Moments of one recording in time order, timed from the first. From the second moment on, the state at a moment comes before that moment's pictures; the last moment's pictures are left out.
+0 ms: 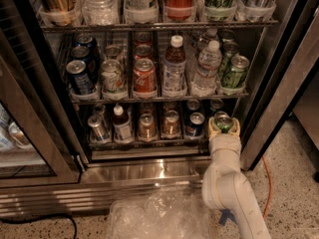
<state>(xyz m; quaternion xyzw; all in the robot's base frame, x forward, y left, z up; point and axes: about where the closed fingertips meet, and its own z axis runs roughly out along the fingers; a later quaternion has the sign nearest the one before) 0.623 -0.255 0.674 0.05 0.72 -0.13 0.68</state>
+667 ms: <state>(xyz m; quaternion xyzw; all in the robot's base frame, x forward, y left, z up) 0.616 -0.250 0.676 0.04 0.71 -0.12 0.69</state>
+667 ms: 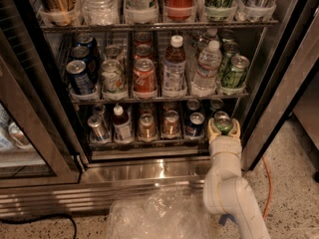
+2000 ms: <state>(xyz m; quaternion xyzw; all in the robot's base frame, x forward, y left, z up) 0.572 -0.232 0.685 0.02 0.69 -0.05 0.72</state>
